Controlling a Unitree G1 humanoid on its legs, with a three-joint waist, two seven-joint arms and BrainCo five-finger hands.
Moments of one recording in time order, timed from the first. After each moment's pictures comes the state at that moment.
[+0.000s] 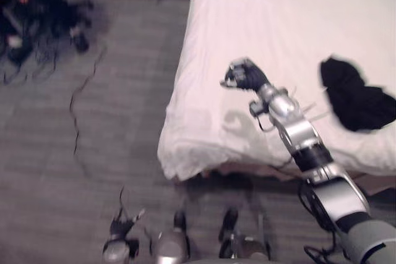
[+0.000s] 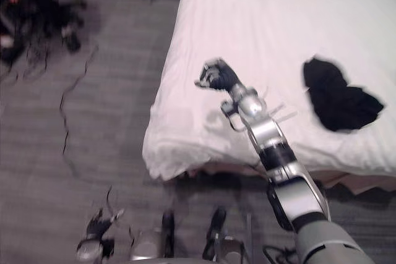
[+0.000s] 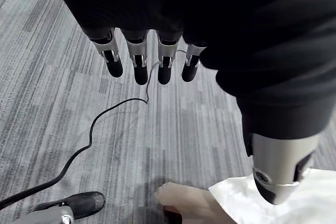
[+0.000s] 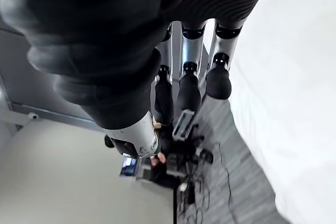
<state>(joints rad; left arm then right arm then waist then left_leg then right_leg) -0.03 0.16 0.13 0.83 0.05 -0.10 0.22 -0.96 -0.33 0.28 0.47 0.15 0.03 0.12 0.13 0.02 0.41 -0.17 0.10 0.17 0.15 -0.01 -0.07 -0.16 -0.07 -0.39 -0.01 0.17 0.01</state>
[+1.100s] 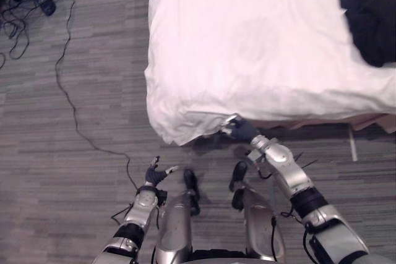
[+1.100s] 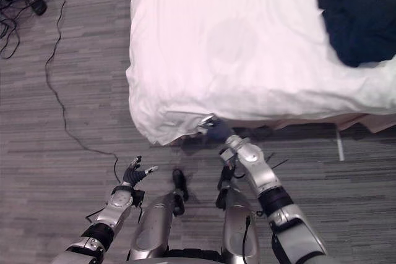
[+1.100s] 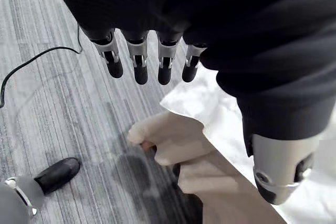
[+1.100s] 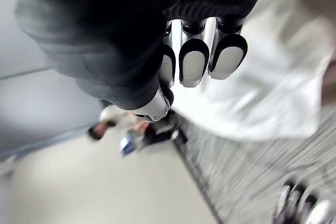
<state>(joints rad) -0.16 0.19 -0.12 0.89 0.05 -0.13 0.22 -0.35 -0.27 0.46 0.12 0.37 -0.14 0.48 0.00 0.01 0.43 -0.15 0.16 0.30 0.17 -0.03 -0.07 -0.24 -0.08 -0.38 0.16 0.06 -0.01</state>
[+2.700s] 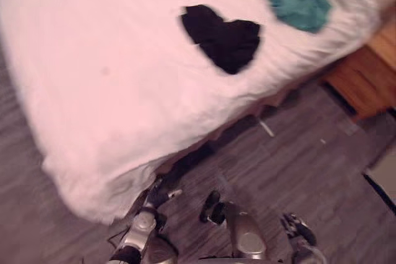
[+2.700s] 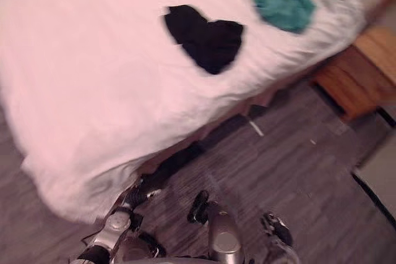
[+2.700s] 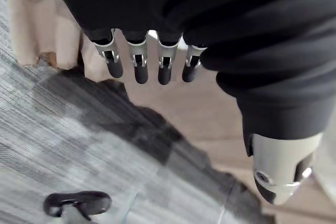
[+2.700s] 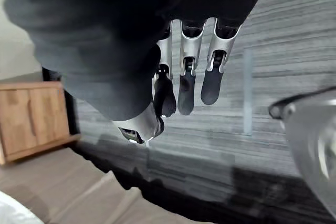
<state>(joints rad) -0.06 0.14 -0.12 0.91 0.19 -0.11 0.11 0.09 -0.05 -0.33 0.89 0.69 -0.11 0.18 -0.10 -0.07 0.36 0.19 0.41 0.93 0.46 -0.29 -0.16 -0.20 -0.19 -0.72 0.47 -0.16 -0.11</state>
